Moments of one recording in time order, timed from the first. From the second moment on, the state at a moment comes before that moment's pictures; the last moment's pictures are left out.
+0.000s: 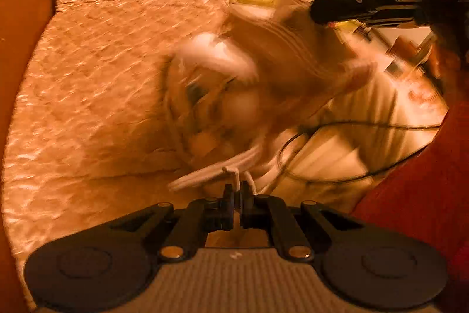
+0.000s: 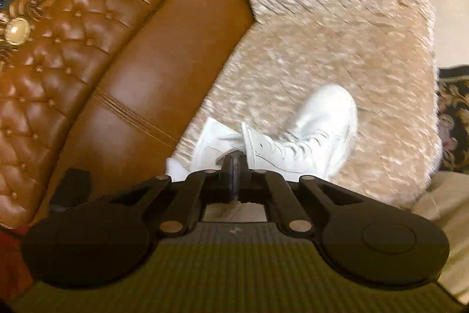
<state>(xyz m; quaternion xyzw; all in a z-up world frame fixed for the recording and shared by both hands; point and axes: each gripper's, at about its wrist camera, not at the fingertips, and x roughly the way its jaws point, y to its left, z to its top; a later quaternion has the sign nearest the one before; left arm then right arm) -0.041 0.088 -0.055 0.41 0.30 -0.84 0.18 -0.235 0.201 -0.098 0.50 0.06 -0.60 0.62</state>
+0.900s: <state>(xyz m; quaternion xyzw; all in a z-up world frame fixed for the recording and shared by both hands) -0.043 0.072 -0.081 0.44 0.29 -0.81 0.25 -0.190 0.151 -0.101 0.37 0.27 -0.69 0.57</state>
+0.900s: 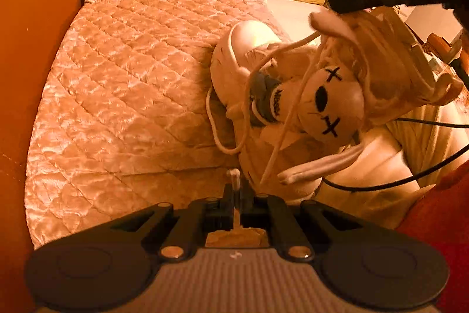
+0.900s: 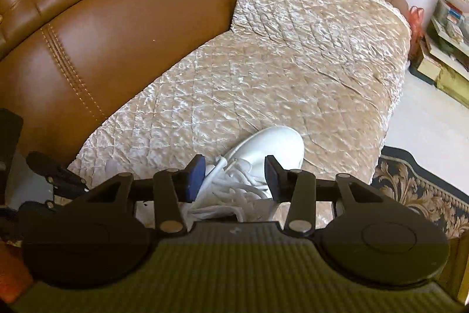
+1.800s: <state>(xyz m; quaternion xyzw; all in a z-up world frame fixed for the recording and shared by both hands) -0.093 -0.031 -0.137 0.47 0.36 -0.75 0.29 -0.197 0.166 -0.101 0.37 0.23 -0.70 0.57</state>
